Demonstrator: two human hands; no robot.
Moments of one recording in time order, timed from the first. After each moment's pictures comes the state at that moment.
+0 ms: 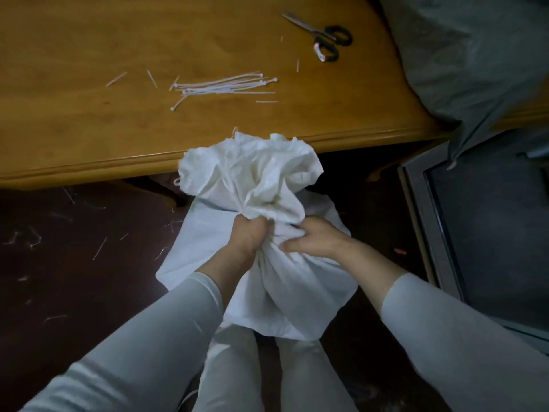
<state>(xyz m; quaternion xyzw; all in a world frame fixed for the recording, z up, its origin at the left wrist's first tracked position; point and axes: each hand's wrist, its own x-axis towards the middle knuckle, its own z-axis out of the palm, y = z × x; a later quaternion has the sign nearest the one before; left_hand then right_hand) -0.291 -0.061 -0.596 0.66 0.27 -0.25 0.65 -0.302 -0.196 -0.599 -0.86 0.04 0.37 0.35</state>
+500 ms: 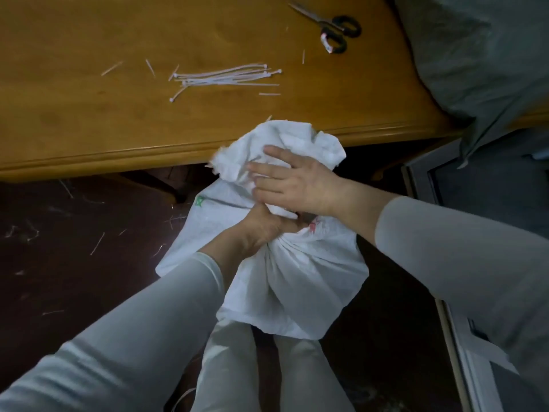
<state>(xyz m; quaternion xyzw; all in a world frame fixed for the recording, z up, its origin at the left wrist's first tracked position) -0.273 -0.064 -0.614 0.68 0.10 -0.37 0.63 -0.223 -0.191 -0.597 -0.81 -0.54 0.08 -0.22</state>
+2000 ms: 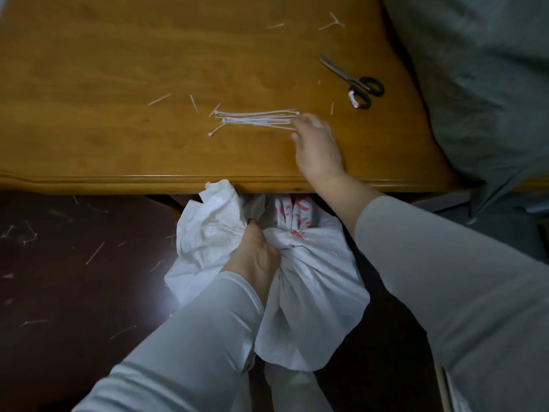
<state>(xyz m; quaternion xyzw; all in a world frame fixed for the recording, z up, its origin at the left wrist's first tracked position) -0.236 -0.048 -0.620 0.32 0.52 -0.26 0.75 -0.133 -0.140 -0.556 -0.98 -0.04 0.03 0.21</state>
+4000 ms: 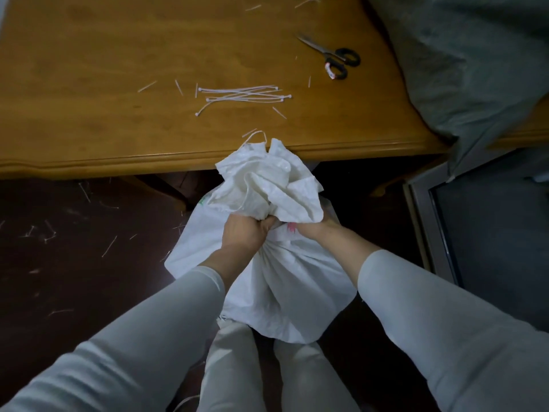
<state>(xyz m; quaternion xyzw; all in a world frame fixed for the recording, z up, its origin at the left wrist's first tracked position) -0.295 -0.043 -0.592 0.88 0.16 -0.19 0.40 -0.279 -0.171 -0.557 -0.88 0.09 0.34 0.32</state>
